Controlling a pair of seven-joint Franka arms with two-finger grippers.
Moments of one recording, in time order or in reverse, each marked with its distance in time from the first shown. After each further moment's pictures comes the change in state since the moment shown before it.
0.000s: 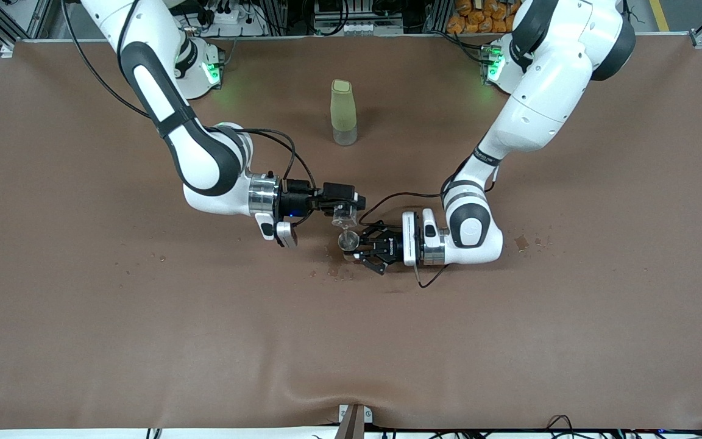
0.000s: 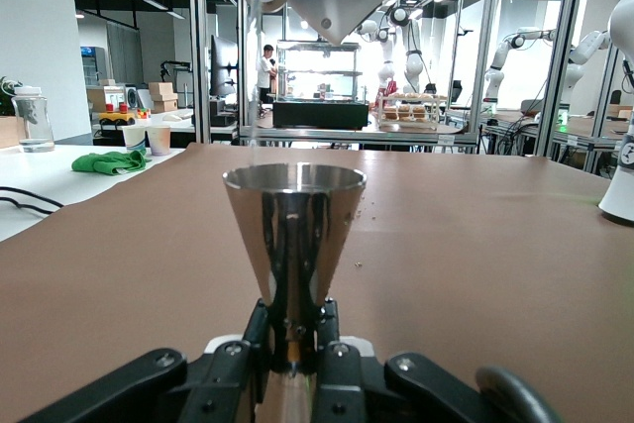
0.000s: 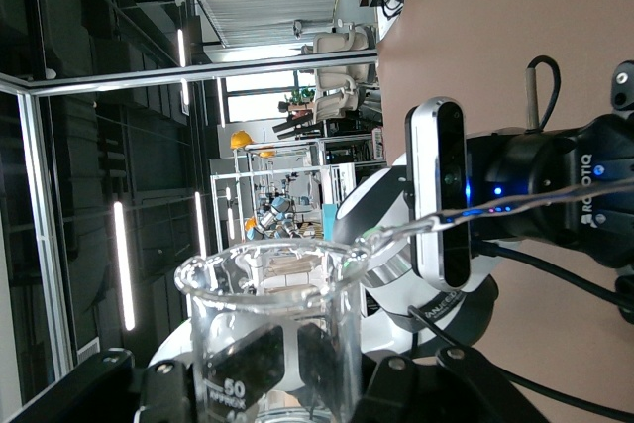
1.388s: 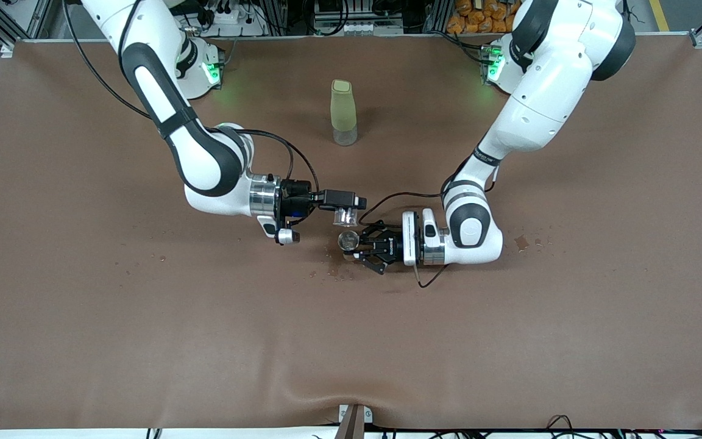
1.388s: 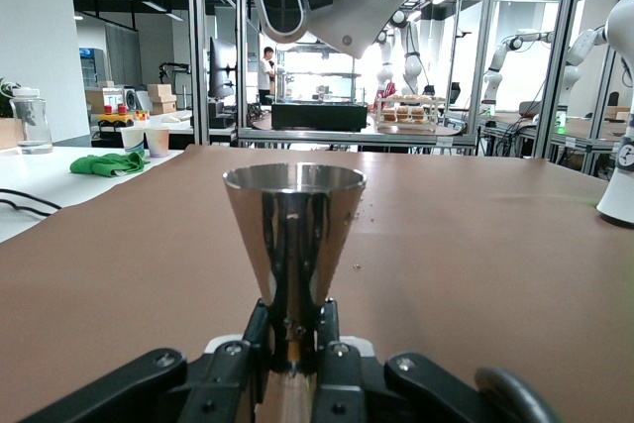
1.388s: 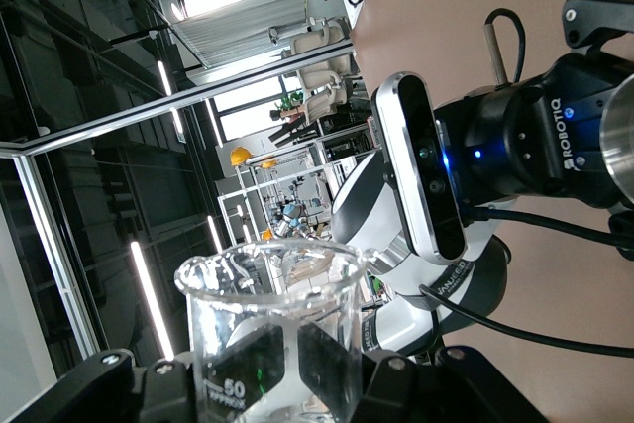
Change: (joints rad) left arm 0.000 0.000 0.000 0.000 0.000 -0.010 0.000; right arm 0.000 0.006 0.001 0.001 0.001 0.000 0.197
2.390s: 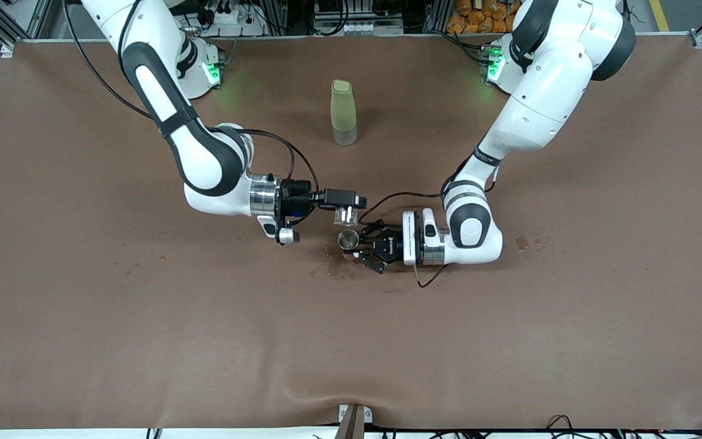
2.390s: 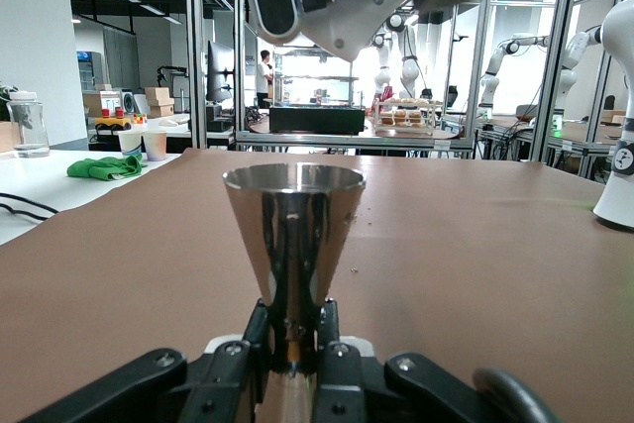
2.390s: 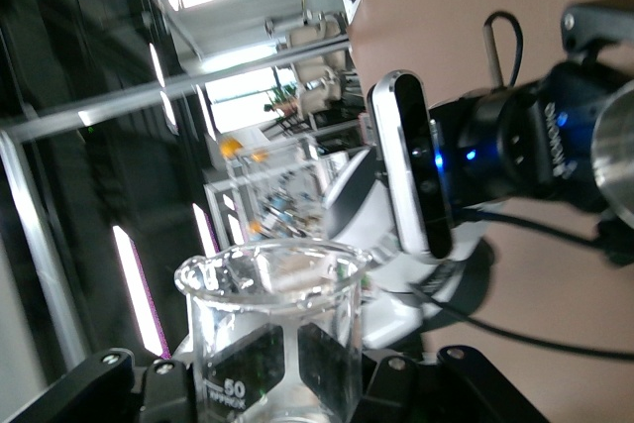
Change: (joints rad) left arm 0.001 0.000 0.000 0.000 0.000 -0.006 0.000; right arm 0.000 0.000 -0.001 0.002 -0.081 0.006 -0.097
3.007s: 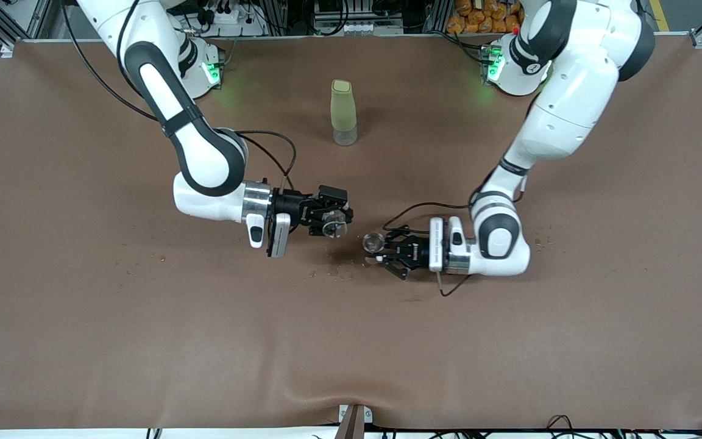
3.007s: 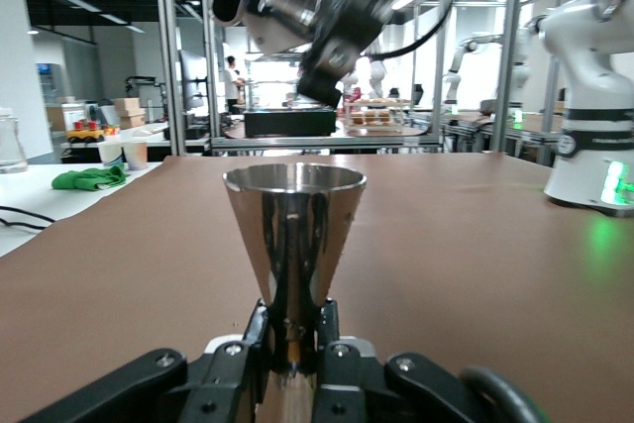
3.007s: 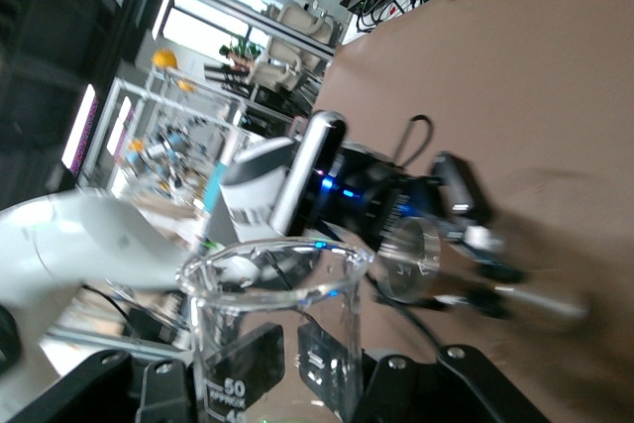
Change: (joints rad) left arm 0.136 -0.001 0.004 0.001 0.193 -0.145 -0.003; right arm -0.022 0.011 -0.014 0.000 -0.179 0.116 -0.520
